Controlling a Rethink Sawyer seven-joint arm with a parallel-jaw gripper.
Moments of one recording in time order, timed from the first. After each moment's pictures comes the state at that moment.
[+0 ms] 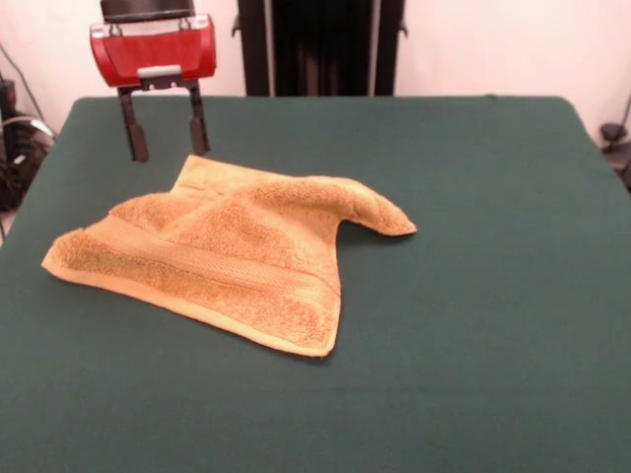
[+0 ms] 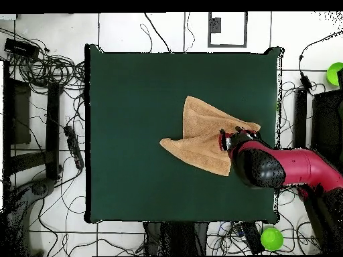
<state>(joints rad) -0.99 -0.73 0.74 1.84 -0.71 0.43 1.66</state>
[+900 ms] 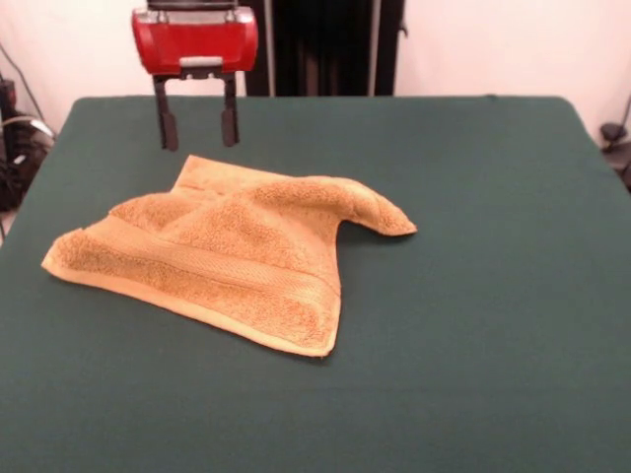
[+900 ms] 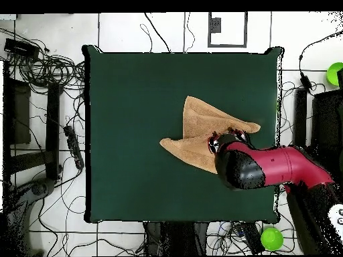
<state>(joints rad) -0.84 -0.81 0.62 1.86 -0.74 0.41 1.66</state>
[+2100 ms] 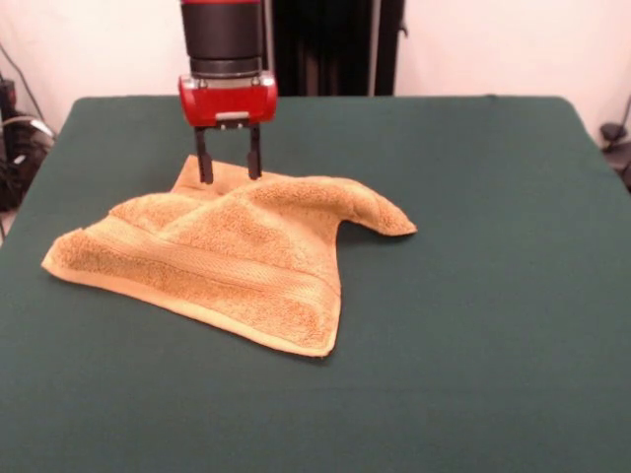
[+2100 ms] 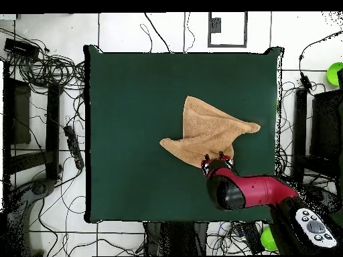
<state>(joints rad) -0.68 -0.59 0.25 1.90 -0.74 0.04 1.66</state>
